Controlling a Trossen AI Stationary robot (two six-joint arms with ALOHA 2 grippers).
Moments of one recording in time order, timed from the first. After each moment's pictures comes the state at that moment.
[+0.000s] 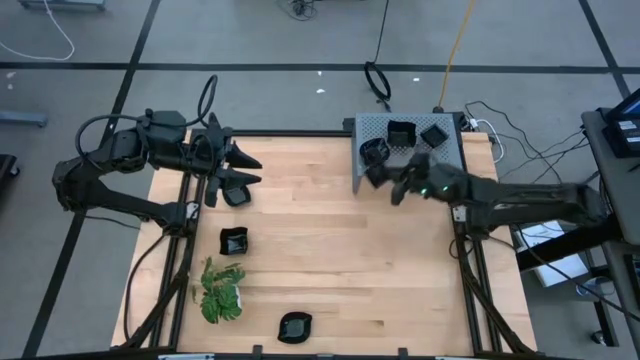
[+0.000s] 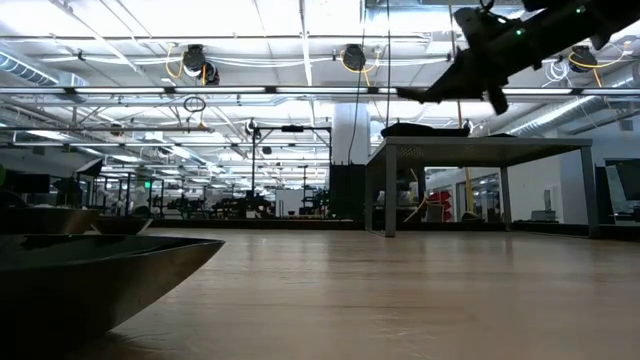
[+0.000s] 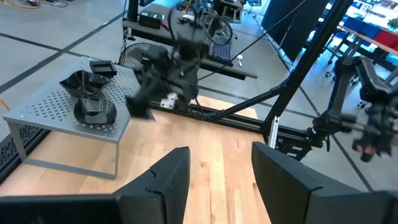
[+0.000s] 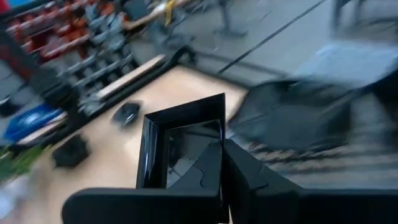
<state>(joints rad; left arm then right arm) 0.11 1.02 1.45 -0.68 0.18 -0.24 -0.15 0.83 0.53 -0.01 0.37 0.48</state>
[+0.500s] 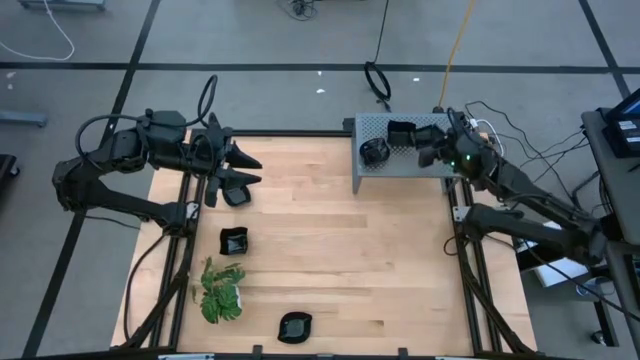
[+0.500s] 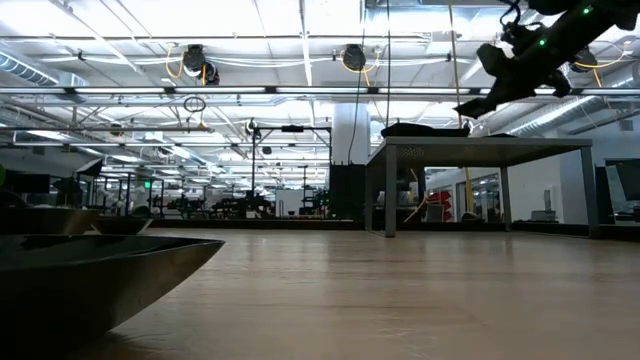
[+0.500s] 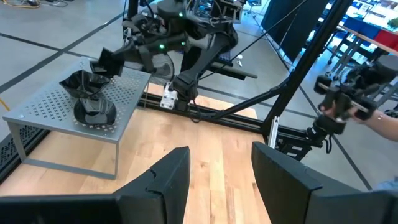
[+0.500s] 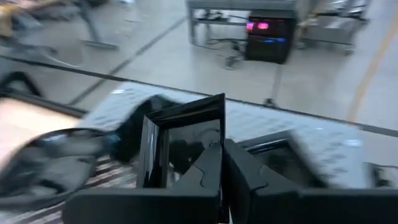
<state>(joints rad) 0.11 1.02 1.45 -0.68 0.18 -0.24 -0.61 0.63 0.64 -0.43 0.47 0.31</state>
